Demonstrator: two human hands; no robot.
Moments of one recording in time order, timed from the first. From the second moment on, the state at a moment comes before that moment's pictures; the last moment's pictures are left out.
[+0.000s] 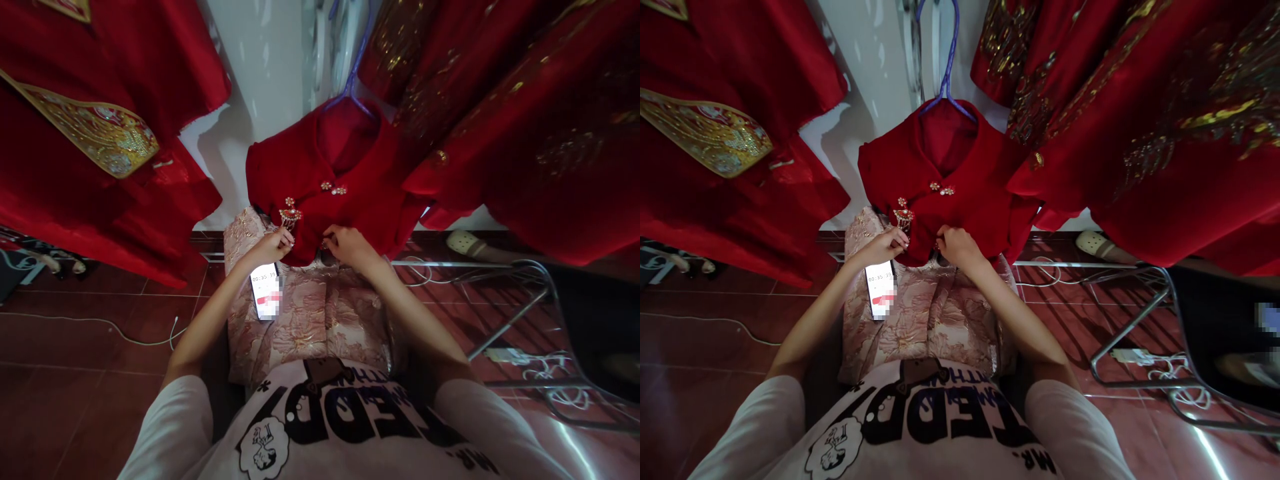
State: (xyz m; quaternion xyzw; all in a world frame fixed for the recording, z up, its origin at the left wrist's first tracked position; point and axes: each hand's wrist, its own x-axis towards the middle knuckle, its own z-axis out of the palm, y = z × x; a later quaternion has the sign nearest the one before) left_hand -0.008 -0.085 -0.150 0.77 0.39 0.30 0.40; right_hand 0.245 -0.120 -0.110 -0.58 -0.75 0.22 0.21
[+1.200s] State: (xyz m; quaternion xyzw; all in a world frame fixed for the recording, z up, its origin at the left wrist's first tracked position) left_hand 0.010 -0.088 -0.150 0.65 0.48 0.34 0.48; right_hand 0.230 -0.117 -0.116 -0.46 -0.78 0.38 0.20
